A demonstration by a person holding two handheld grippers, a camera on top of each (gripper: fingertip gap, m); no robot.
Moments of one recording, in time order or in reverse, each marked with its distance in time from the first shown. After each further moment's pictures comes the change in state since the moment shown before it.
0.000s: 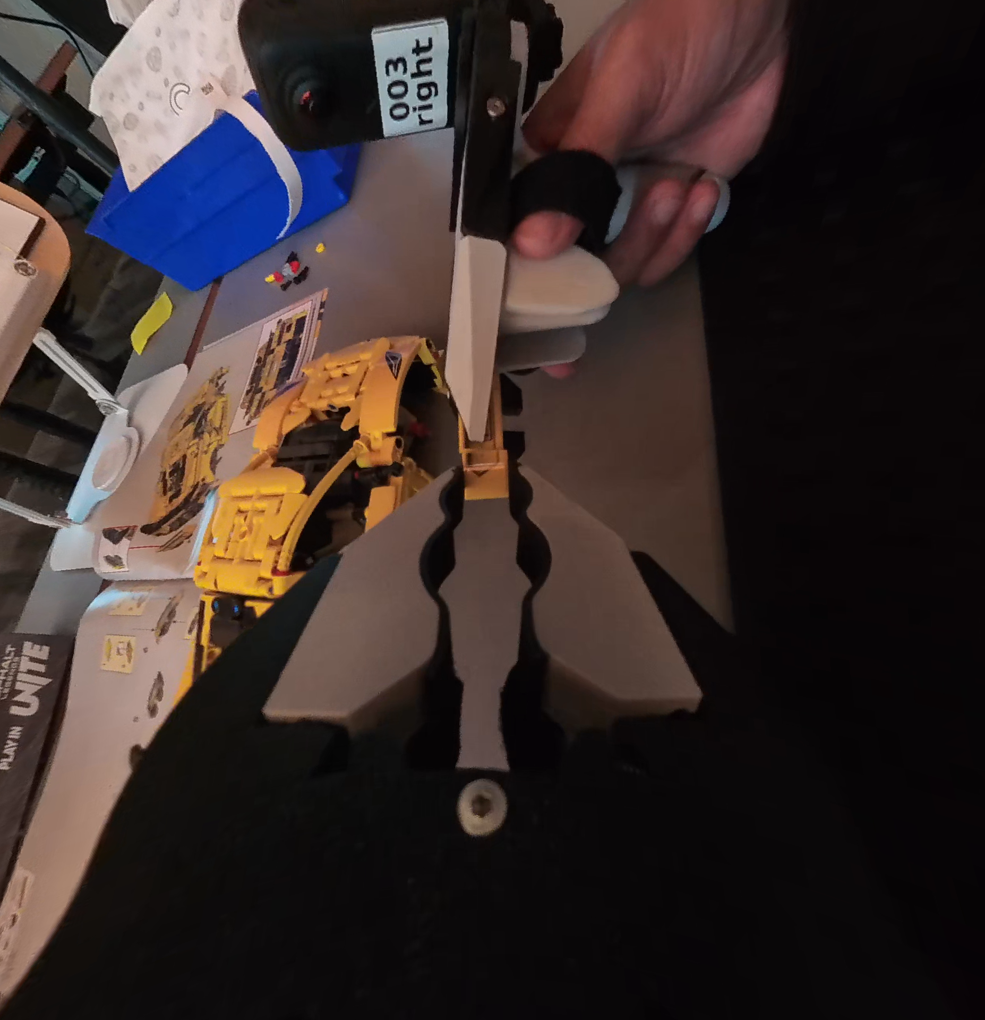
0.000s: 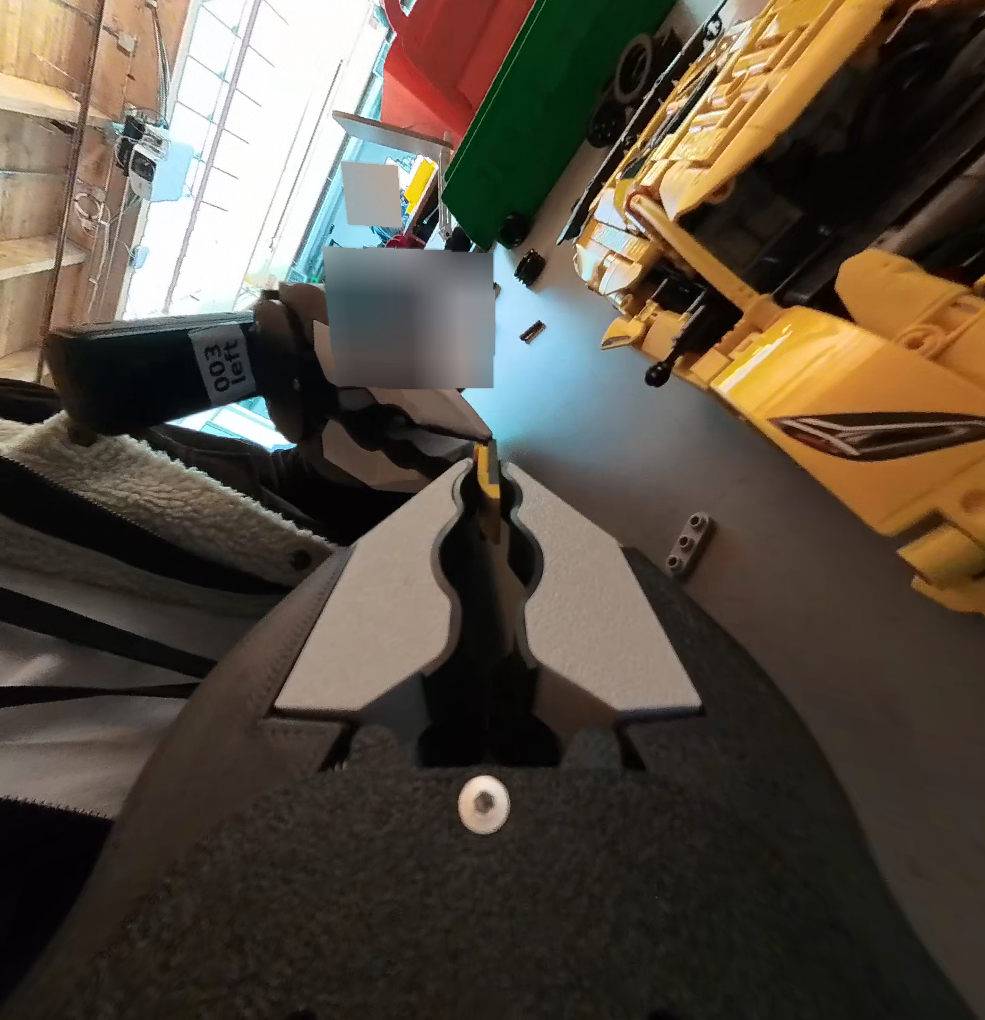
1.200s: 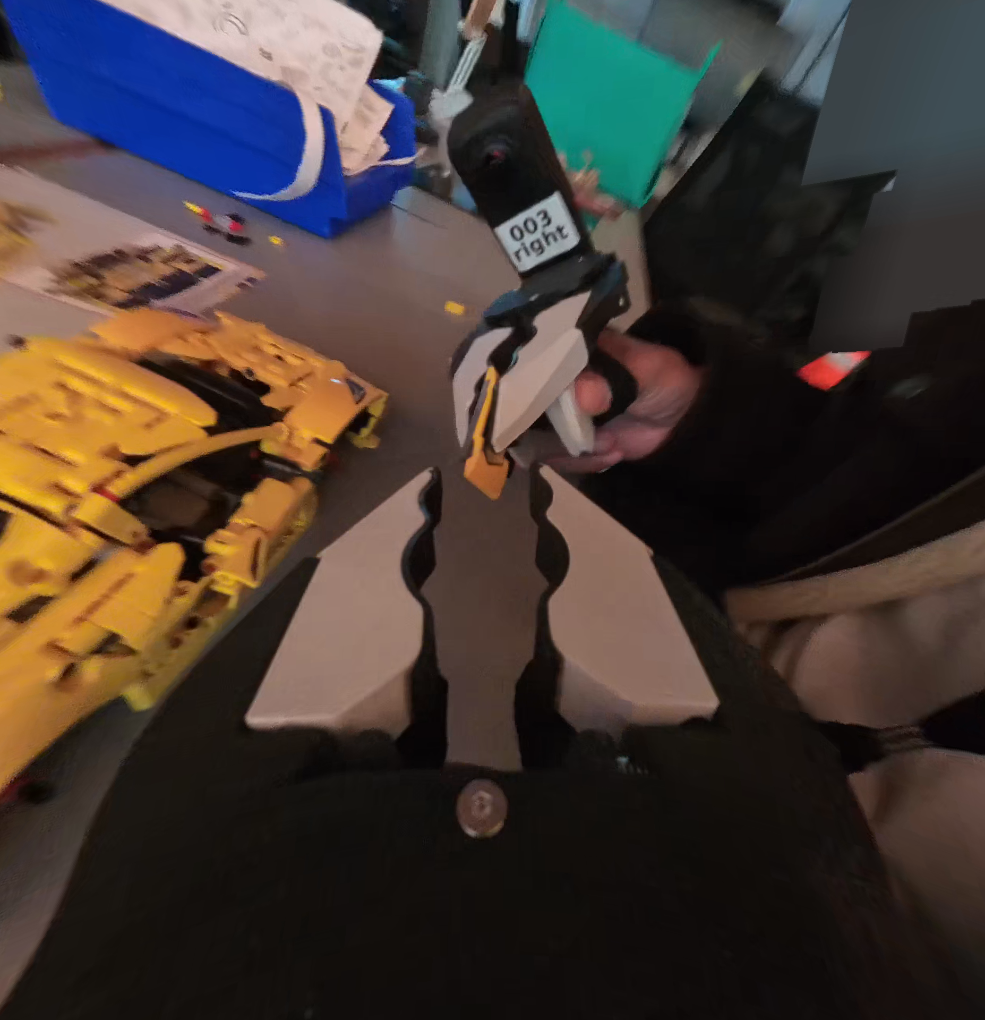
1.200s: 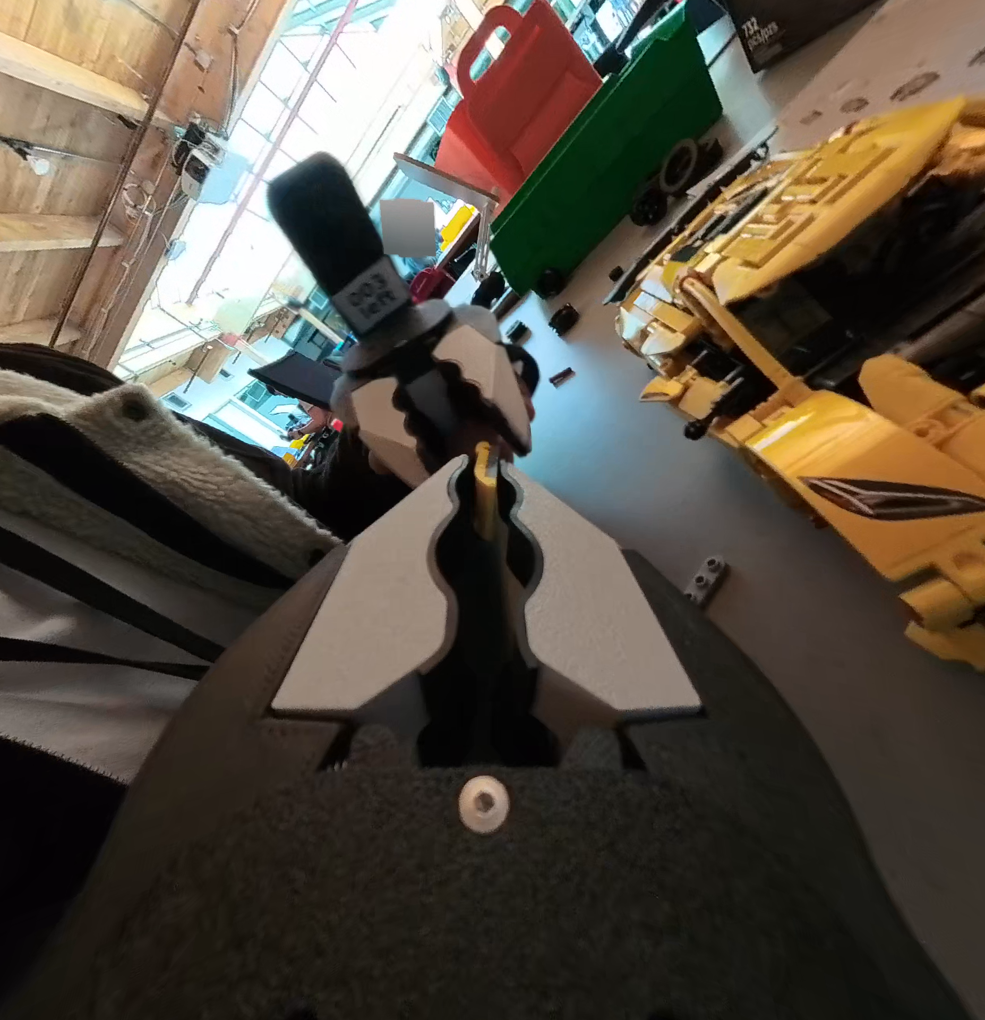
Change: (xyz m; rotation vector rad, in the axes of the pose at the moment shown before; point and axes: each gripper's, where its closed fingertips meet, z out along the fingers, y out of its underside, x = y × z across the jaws) left arm -0.010 -0.029 -0.005 0.351 0.244 -0.830; right arm -0.019 -0.012 -0.012 0.076 -0.056 -0.134
